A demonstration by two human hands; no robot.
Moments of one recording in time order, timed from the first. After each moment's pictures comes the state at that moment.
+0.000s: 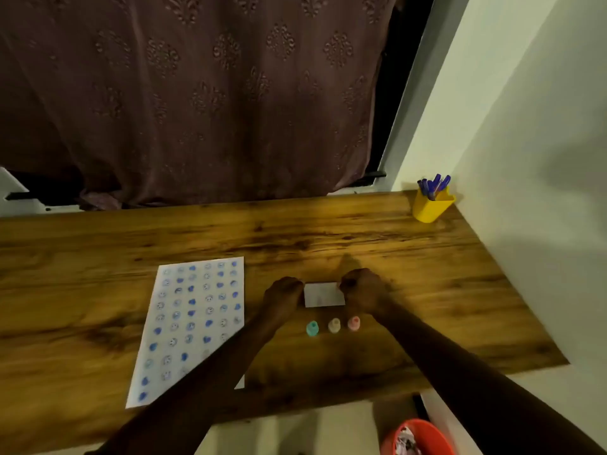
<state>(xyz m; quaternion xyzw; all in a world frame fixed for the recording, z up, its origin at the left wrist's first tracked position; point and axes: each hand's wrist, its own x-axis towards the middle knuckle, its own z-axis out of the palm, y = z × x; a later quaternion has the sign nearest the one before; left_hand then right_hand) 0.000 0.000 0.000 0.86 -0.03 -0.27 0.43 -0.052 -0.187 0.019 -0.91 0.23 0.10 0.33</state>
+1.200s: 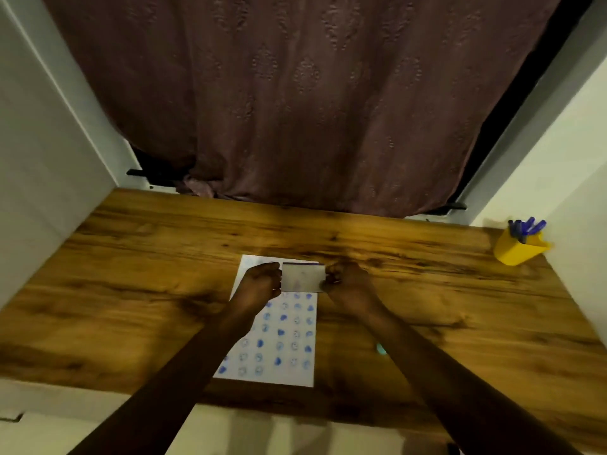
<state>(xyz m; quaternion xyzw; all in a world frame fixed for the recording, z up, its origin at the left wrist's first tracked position) 0.027 0.194 0.060 0.70 0.15 -0.18 0.68 0.010 -0.002 0.061 -0.91 0.12 0.07 0.39</state>
